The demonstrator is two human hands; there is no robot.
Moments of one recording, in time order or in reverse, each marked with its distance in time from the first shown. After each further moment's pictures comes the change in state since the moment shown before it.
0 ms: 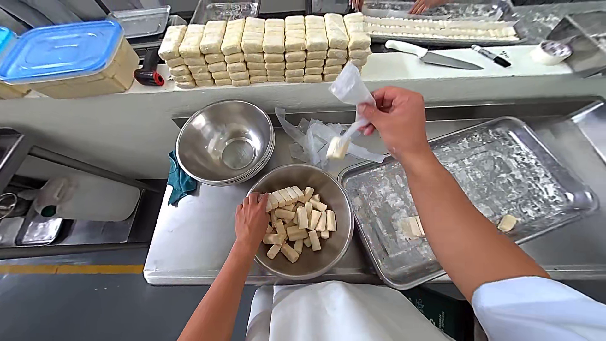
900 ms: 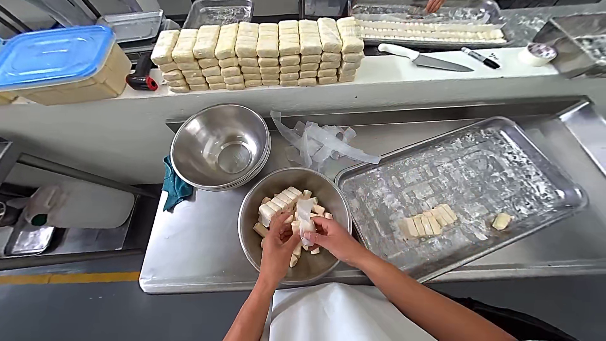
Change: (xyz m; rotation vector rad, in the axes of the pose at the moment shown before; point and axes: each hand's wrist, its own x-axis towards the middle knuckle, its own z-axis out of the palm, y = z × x) left_hand -0.065 0.061 0.003 -1.300 -0.114 -0.175; right_hand -0.187 0.055 0.091 0.438 -0.606 0.669
